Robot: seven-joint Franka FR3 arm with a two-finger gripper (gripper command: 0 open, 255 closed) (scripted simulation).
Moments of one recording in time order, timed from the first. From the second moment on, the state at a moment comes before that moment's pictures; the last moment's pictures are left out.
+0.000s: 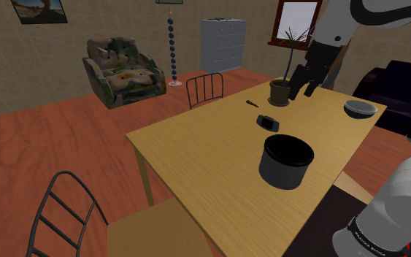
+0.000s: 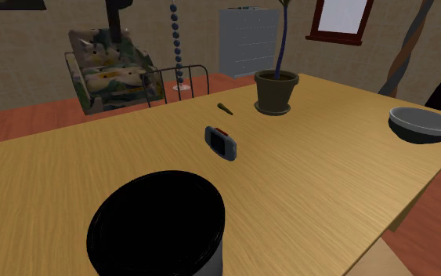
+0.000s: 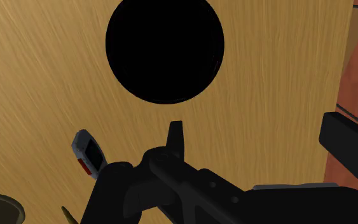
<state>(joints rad) -0.02 -0.76 -0.01 -2.32 0.09 1.68 0.08</state>
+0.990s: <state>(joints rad) -0.05 -0.45 -0.18 -2.33 0.01 1.96 -0.19</state>
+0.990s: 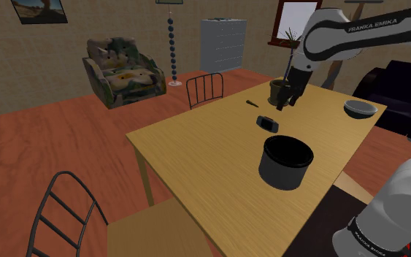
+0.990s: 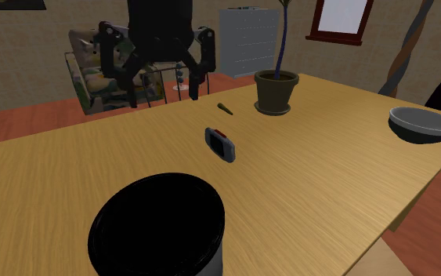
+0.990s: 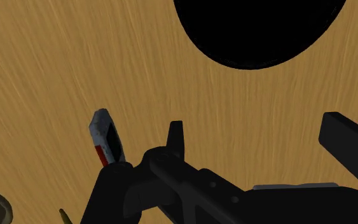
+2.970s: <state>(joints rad) -0.20 0.48 -0.32 -1.78 0.23 2.25 -0.73</state>
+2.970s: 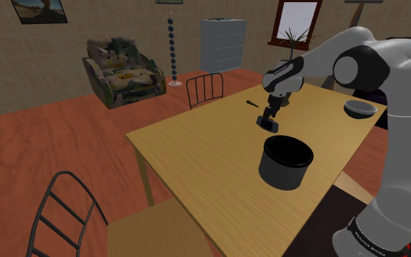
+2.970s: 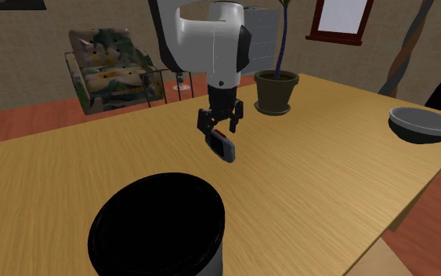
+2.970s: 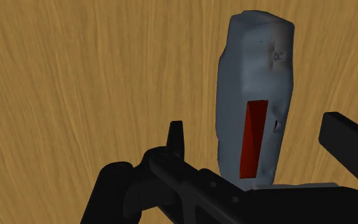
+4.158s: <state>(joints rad) -0.20 0.51 -0.31 -1.78 0.24 2.27 -0.73</state>
